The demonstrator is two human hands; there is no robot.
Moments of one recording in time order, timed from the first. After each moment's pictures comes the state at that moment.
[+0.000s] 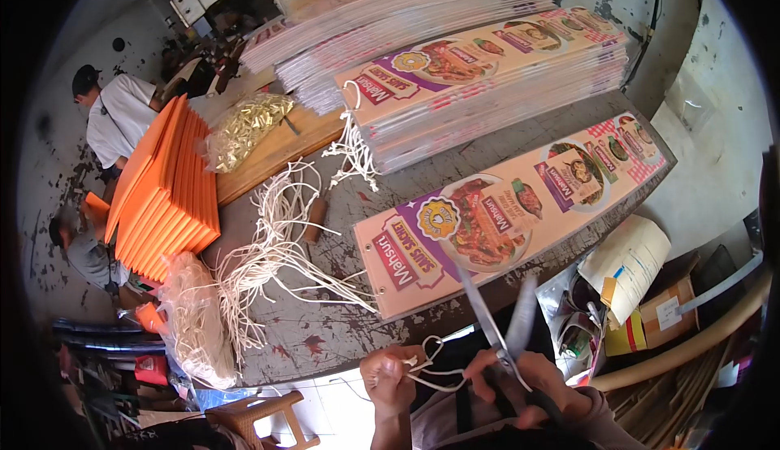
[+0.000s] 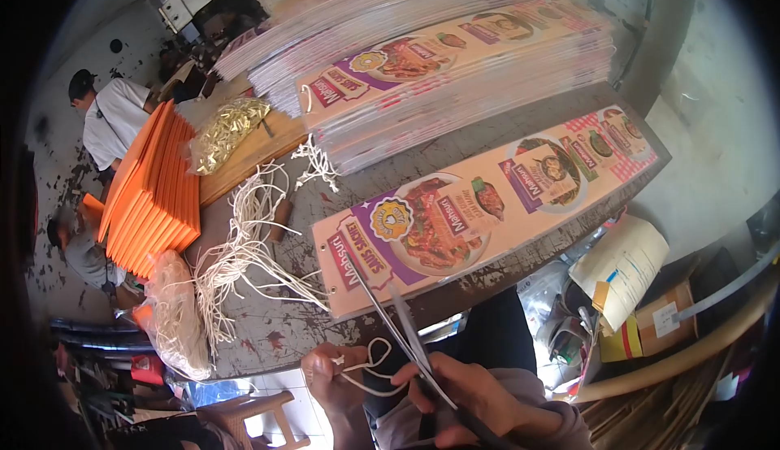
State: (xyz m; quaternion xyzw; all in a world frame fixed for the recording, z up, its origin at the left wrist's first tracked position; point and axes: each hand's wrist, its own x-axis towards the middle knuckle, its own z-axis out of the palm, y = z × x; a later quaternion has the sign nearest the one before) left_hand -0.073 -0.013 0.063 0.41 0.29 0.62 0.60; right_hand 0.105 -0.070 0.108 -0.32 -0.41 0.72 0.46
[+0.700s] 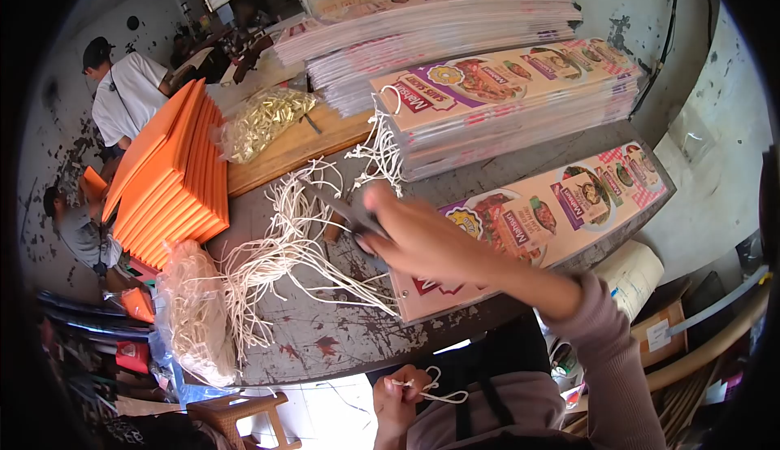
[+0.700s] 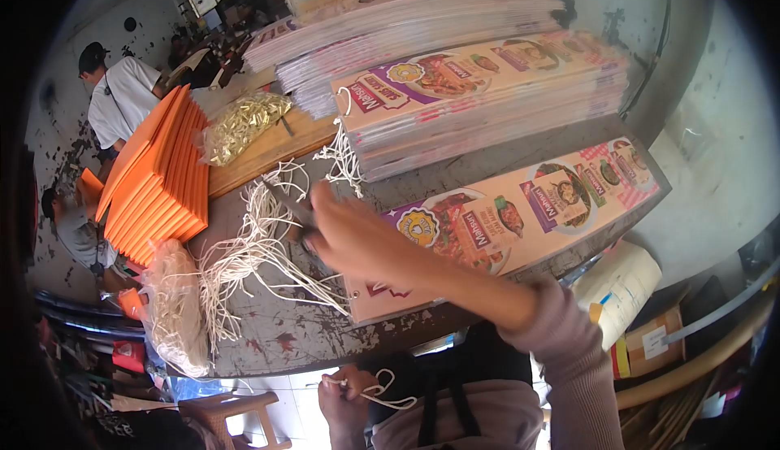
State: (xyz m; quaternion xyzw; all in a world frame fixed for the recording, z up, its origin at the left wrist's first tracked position) left_hand -0.100 -0.035 0.055 0.40 0.37 0.53 0.65; right_hand 0.036 0.130 0.128 -0.45 -0.79 0.28 0.31
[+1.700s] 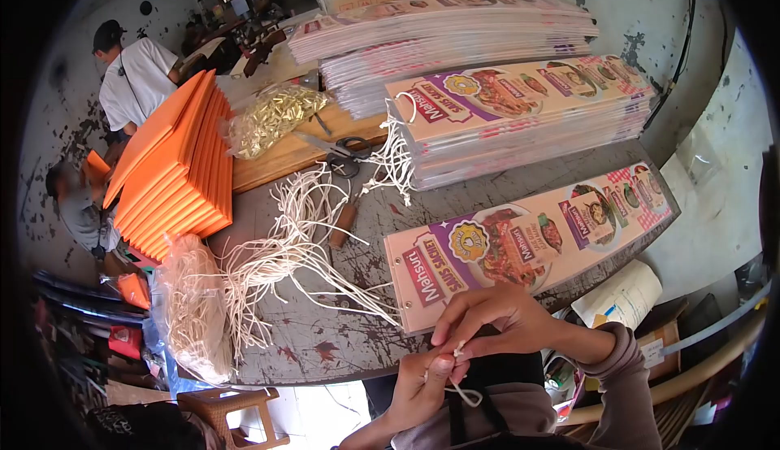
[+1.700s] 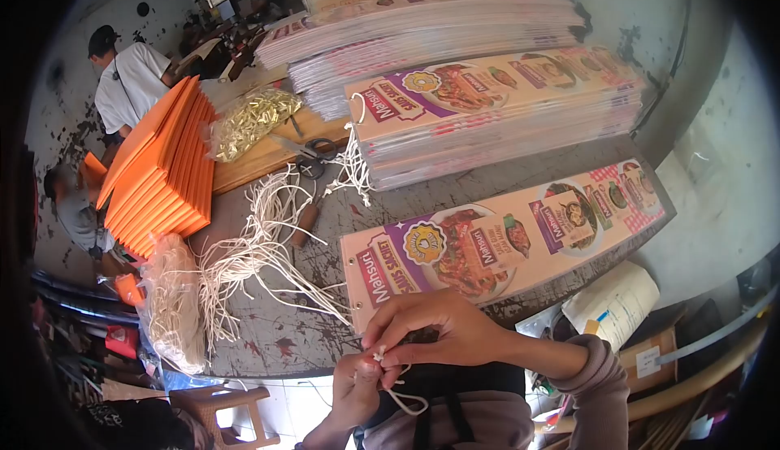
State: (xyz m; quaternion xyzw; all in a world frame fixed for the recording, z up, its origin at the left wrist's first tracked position) left_hand -0.076 0.001 0.092 0.58 0.31 0.44 0.62; right_hand 0.099 0.056 0.112 -0.16 -0.70 0.56 0.40
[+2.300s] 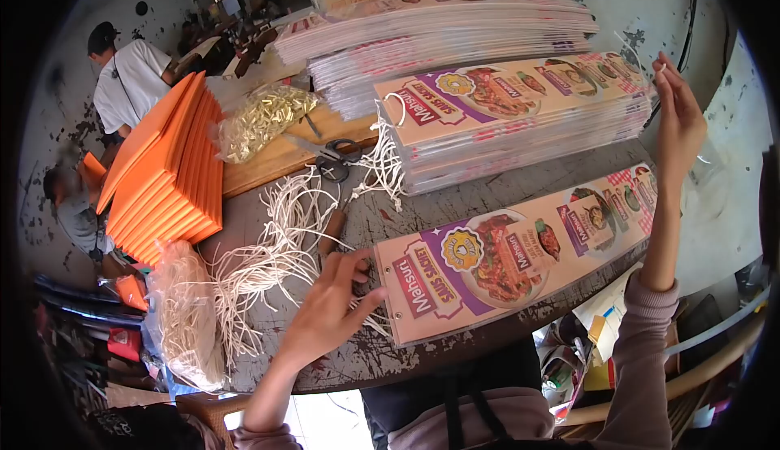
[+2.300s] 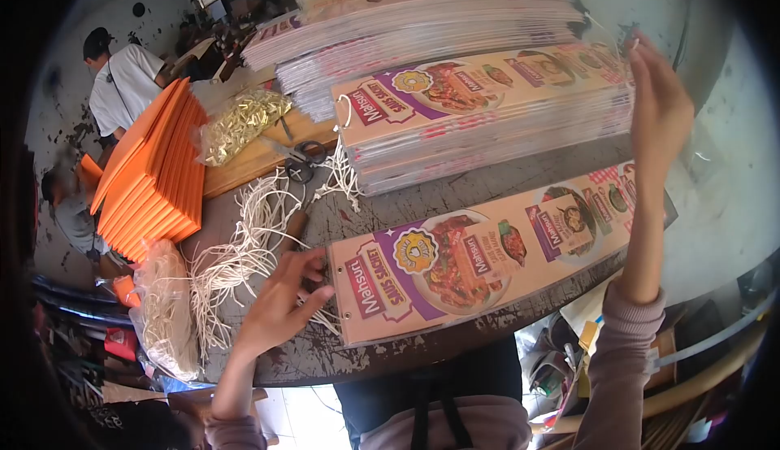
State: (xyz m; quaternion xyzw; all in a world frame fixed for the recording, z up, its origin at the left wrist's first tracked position) left_hand -0.131 0.113 0.117 0.81 0.46 0.20 0.30; right_hand 0.282 0.136 0.207 -0.54 -0.52 -0.28 0.60
